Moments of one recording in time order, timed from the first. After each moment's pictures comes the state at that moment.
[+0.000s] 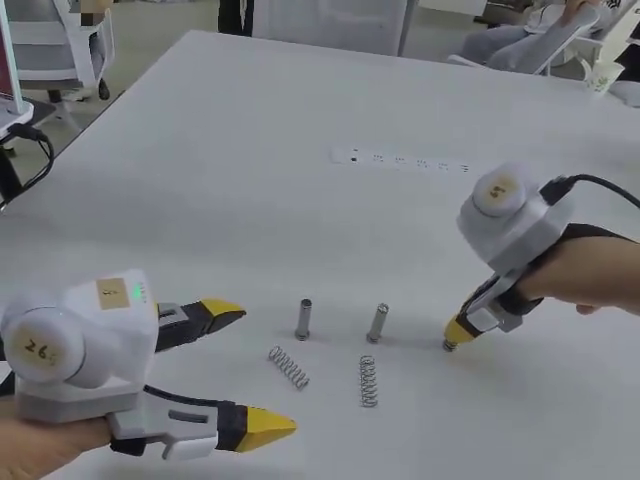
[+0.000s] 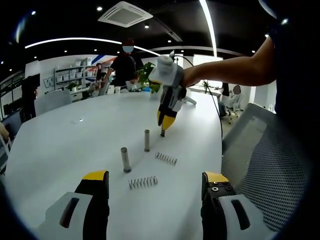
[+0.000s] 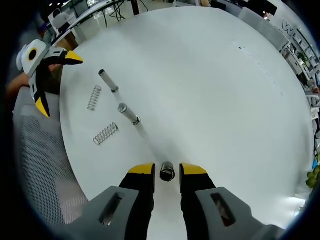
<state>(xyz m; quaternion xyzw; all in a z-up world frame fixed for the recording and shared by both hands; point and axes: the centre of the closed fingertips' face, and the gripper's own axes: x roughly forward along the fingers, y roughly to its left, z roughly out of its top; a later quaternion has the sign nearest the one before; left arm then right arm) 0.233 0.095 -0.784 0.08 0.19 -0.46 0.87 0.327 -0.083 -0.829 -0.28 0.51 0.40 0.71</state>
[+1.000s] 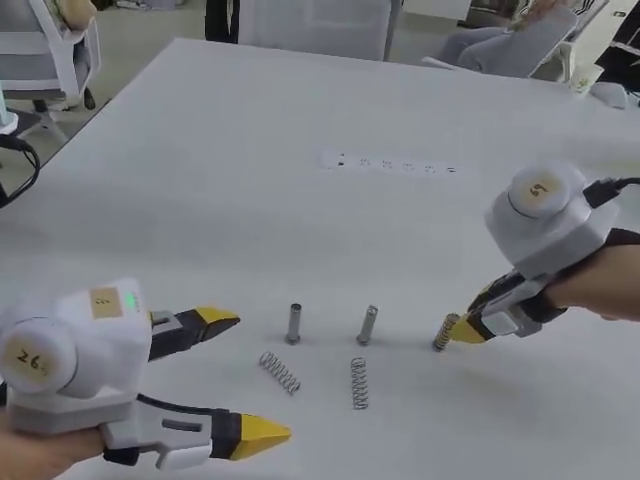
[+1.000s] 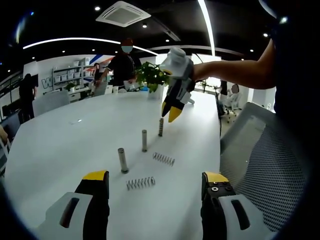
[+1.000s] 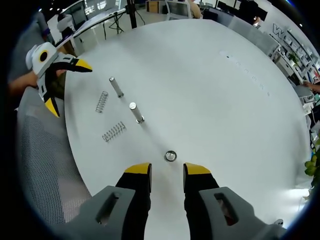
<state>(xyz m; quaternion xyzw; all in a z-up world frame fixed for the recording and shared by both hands) 0.227 0.093 -0.781 0.08 0.19 -0.46 0.86 0.311 -0.095 -0.803 -0.26 0.47 0.39 0.75</state>
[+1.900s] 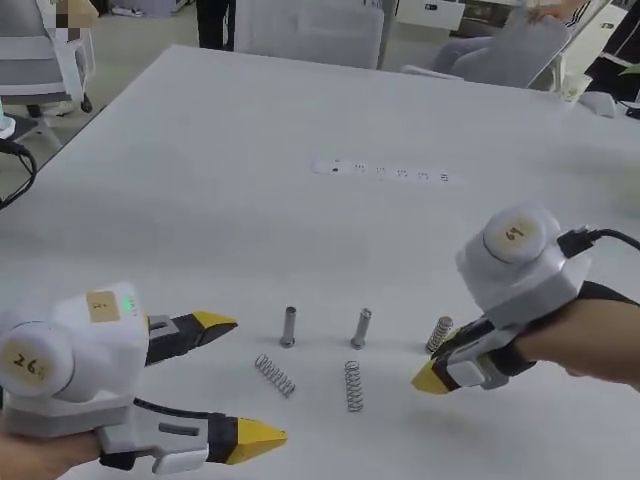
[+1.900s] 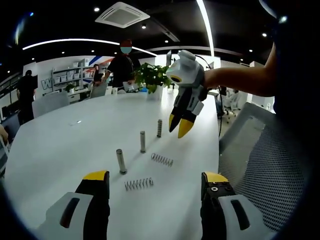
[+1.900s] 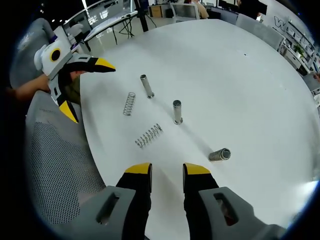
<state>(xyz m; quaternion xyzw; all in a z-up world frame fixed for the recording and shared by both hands) 0.230 0.091 -0.781 0.08 0.18 -0.46 0.86 0.265 -0.050 -0.820 -0.20 0.48 0.43 0.74</state>
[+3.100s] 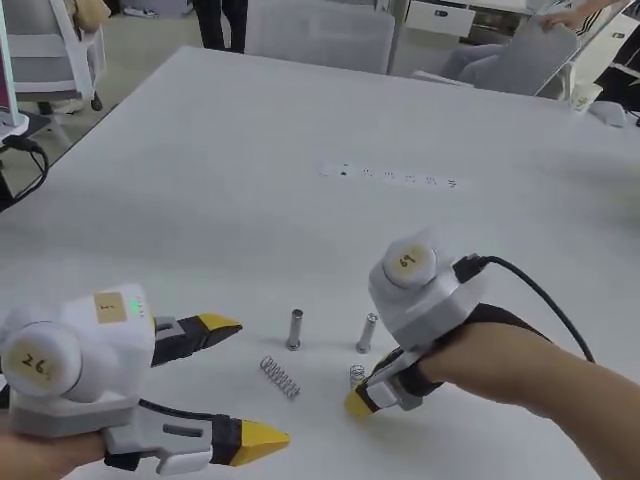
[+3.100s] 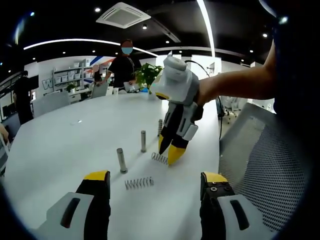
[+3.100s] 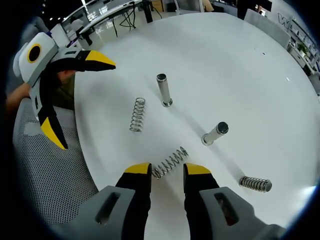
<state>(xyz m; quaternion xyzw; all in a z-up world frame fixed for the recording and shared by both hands) 0.231 0.090 -0.782 0.08 0.18 -0.46 0.86 0.263 0.005 -0.855 -0.21 0.50 0.42 0.73</state>
